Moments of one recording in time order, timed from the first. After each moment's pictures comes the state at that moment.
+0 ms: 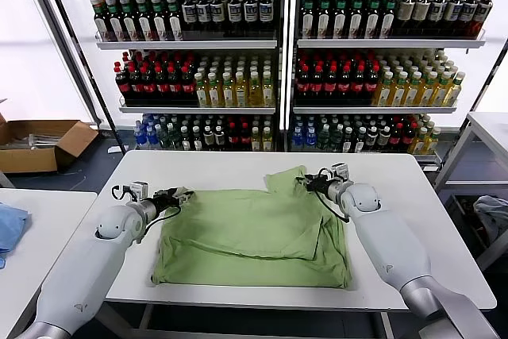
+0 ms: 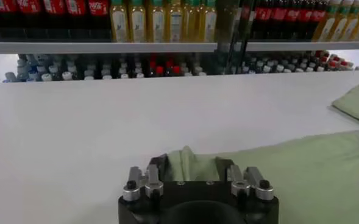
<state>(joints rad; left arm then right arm) 0.60 -1.01 -0.10 -1.15 -0.64 0.55 0.21 -0.37 1.24 0.03 0.90 0.47 -0.39 -0.34</state>
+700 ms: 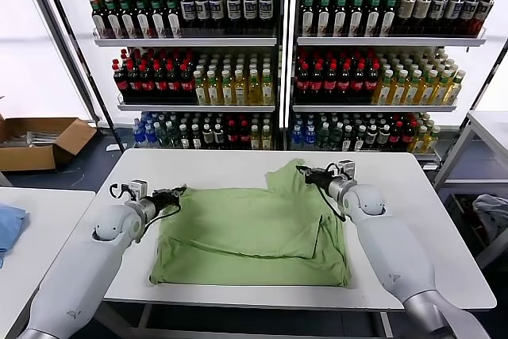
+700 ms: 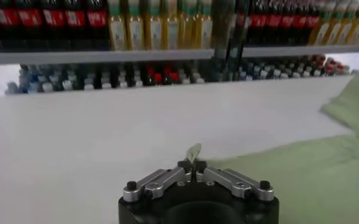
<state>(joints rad) 0.63 -0.99 -0.13 -1.28 -0.66 0.48 0.16 -0.51 1.21 0.15 1.16 0.65 -0.38 -0.31</state>
